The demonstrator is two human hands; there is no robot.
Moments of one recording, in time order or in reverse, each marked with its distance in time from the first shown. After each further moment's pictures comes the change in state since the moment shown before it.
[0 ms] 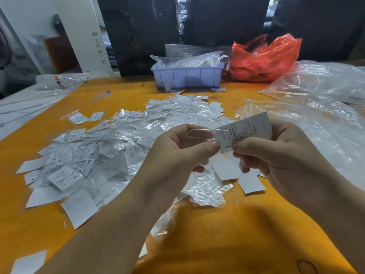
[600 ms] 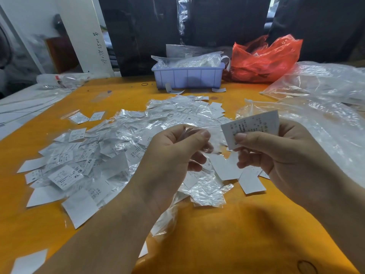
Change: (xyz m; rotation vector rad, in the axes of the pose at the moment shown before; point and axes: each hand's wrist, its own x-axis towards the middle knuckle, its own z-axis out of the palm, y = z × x) left_hand 0.000 0.001 0.000 -0.019 0.086 0.019; right_hand 0.003 0.002 -0.004 0.058 0.015 -0.025
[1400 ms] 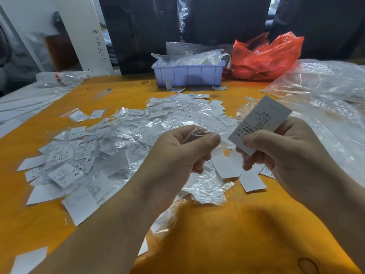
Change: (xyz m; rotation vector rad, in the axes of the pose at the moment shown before) left_hand 0.002 -0.003 -0.001 0.018 -0.160 0.012; right_hand -0.004 -0.001 0.002 -0.183 0.081 -0.072
